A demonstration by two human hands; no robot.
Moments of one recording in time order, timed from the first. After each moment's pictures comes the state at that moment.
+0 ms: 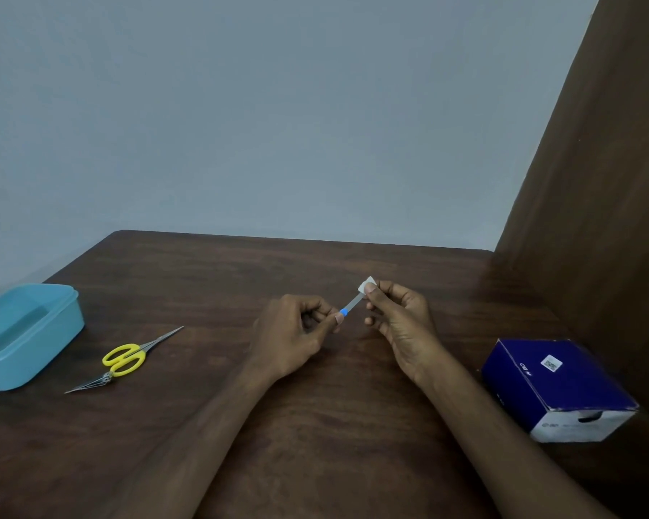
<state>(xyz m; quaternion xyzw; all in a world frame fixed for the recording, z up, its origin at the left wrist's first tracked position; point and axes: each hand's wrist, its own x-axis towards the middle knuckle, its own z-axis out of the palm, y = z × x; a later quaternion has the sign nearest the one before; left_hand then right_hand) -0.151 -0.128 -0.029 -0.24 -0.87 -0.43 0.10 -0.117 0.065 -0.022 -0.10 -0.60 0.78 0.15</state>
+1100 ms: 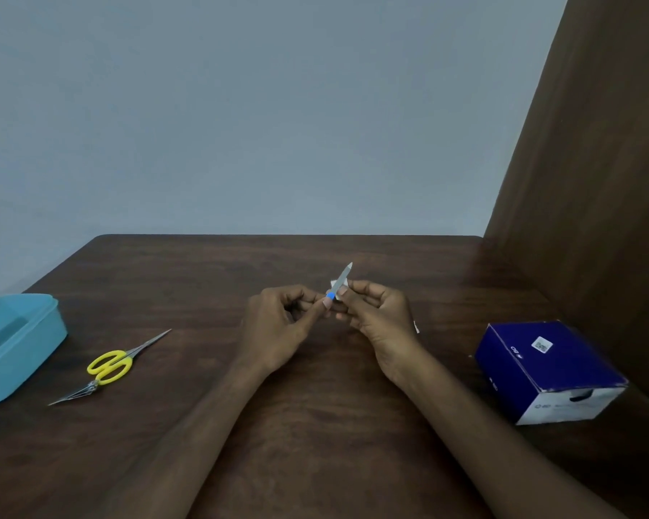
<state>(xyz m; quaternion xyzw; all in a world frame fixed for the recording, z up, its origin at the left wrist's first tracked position) -0.150 -0.127 -0.028 -0.26 -0.81 -0.51 0.13 -0.104 0.041 -0.022 -0.09 -0.61 0.78 0.14</state>
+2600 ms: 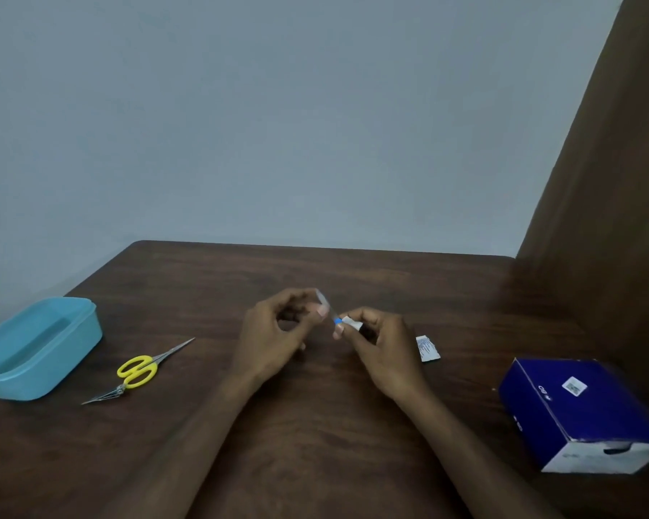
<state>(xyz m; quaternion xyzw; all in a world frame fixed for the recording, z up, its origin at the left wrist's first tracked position) -0.158 -0.150 -0.020 -0.20 -0.79 -0.57 0.11 -0.115 0.044 -0.040 0.04 -0.83 0.52 0.22</state>
